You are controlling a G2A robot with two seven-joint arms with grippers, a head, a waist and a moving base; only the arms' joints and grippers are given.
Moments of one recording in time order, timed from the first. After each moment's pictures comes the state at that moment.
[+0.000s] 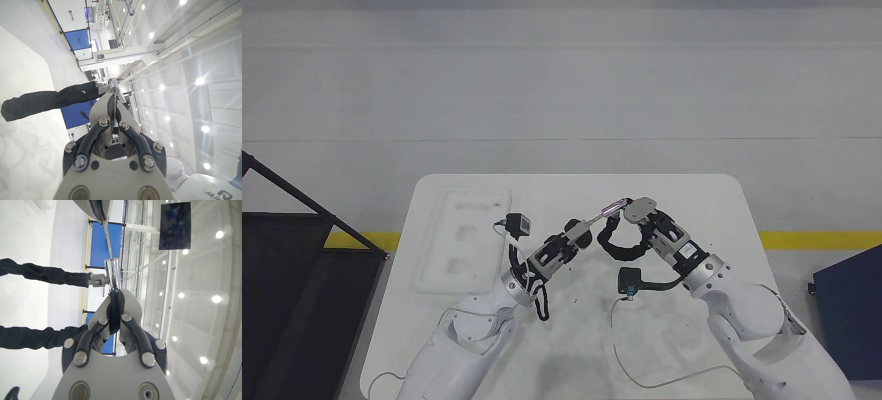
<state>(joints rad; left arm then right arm) 1.39 -1.28 -1.10 -1.68 -0.31 -0.36 -0.39 -1.37 -0.95 1.19 -2.00 -2.68 -0.12 -0.16</state>
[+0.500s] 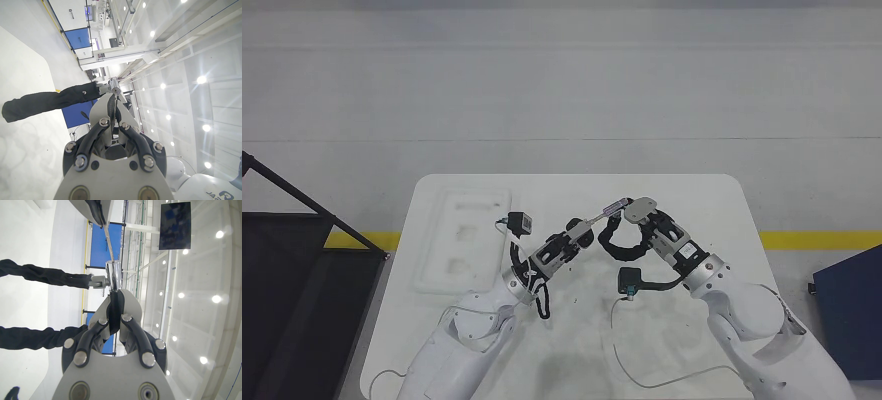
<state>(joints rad) 1.37 -1.29 -1.10 -1.68 -0.30 -0.35 -0.40 -1.37 -0.95 1.19 -2.00 -2.68 -0.12 -0.16</state>
